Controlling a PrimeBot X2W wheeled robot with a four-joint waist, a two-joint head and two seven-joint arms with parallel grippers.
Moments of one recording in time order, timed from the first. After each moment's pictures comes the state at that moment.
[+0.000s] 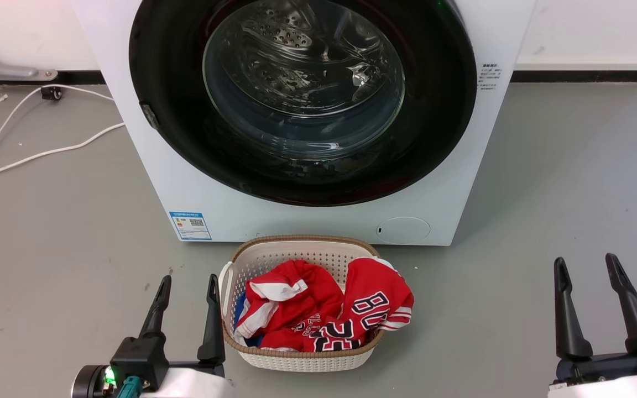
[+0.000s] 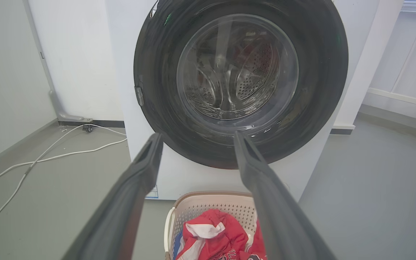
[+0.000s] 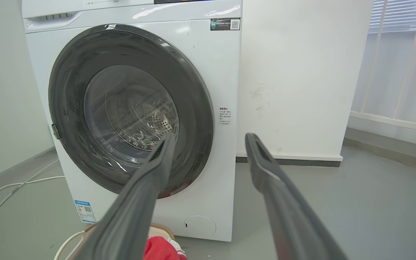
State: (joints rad) left arm 0.06 0.05 -0.10 0.03 -0.13 0.05 -0.25; right arm 0.14 -0.05 -0.08 -0.16 0.08 0.13 -0.25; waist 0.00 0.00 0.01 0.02
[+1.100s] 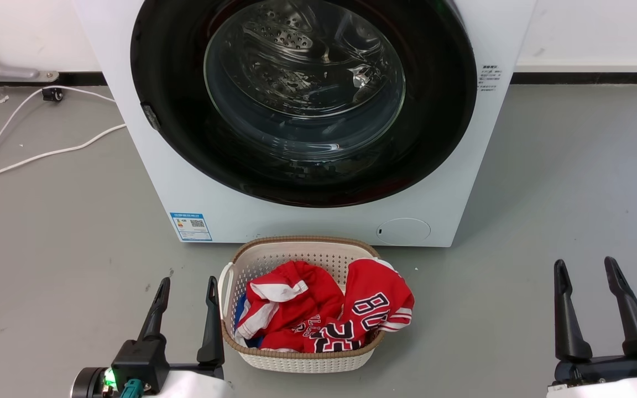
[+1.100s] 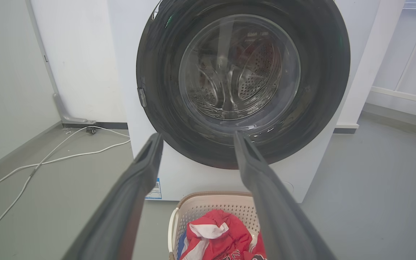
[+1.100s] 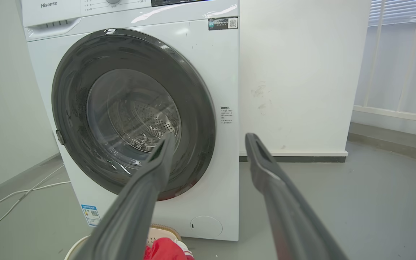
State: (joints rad) left arm 0.06 0.05 -0.09 0.04 -0.11 0.05 -0.26; right arm 0.15 -0.05 -0.07 -0.15 0.11 0.13 -0.26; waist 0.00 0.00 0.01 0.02
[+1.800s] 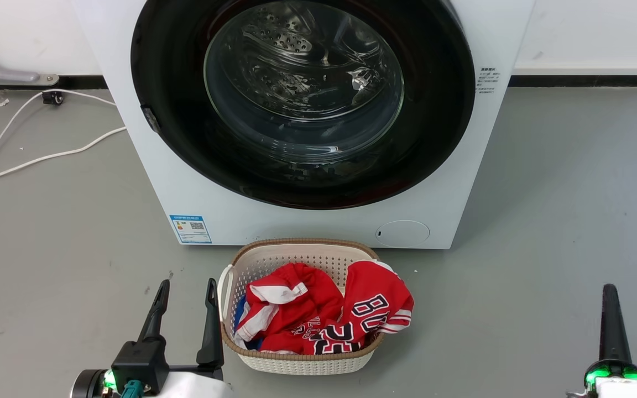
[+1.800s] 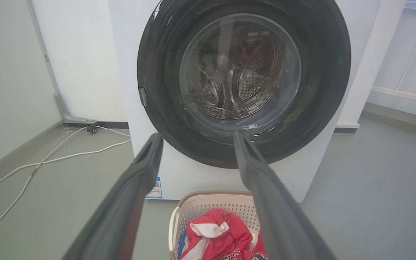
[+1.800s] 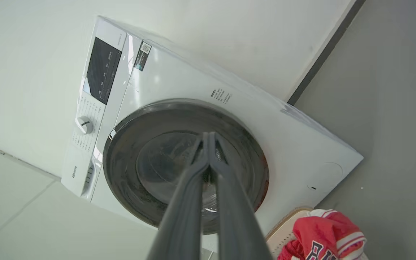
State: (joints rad) left arm 0.07 0.05 -0.09 0.05 -0.11 0.05 -0.26; right arm 0.14 -0.05 -0.06 -0.02 1.10 0.13 -0.26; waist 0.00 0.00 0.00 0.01
